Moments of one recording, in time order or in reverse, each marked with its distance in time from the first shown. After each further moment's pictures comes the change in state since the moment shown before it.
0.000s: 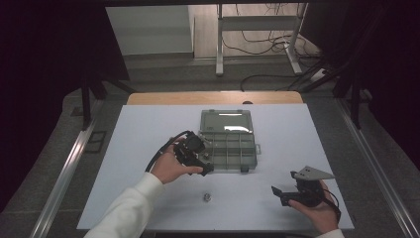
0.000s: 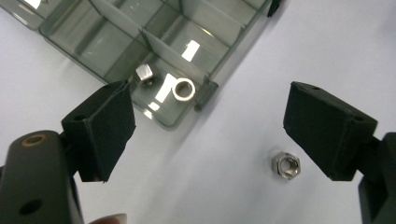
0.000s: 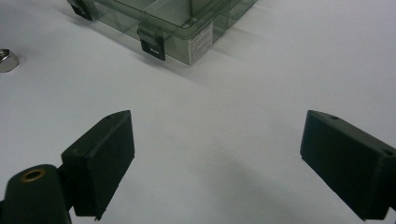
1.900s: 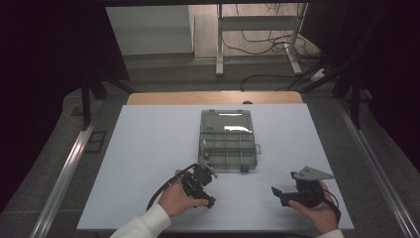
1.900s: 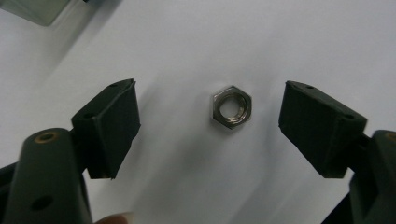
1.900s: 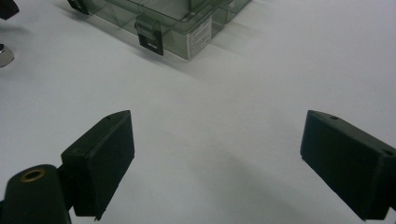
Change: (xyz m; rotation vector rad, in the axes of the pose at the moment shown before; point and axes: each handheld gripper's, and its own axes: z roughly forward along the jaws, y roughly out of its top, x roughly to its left) left arm -0.060 -0.039 0.053 0.200 -0.010 -0.088; right arm 0.000 -0.001 0.001 0.012 -0.006 0.000
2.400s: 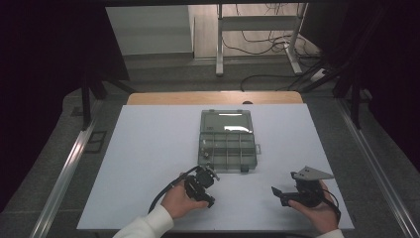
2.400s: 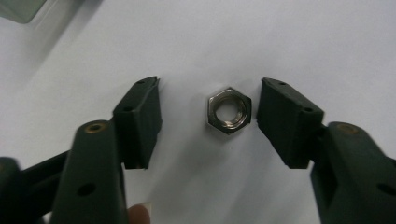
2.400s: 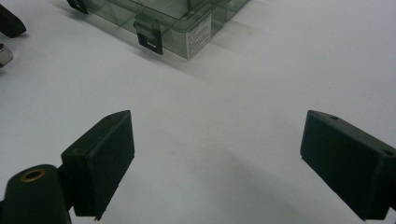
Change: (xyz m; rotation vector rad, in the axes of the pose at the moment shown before) left arm -0.003 0.002 0.008 0.025 0.011 0.023; right arm 0.000 0.000 0.001 0.005 0.001 0.003
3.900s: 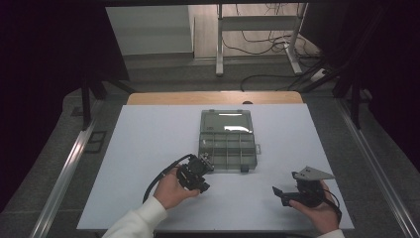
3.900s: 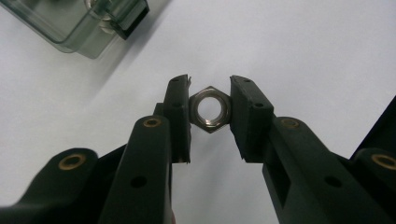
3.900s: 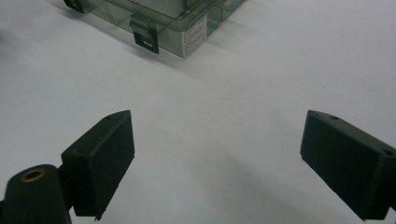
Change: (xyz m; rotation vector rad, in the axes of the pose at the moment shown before) left arm 0.023 0.001 -0.037 -0.091 -0.052 0.006; right arm -0.001 -0.001 -0.001 0.000 -0.010 -0.001
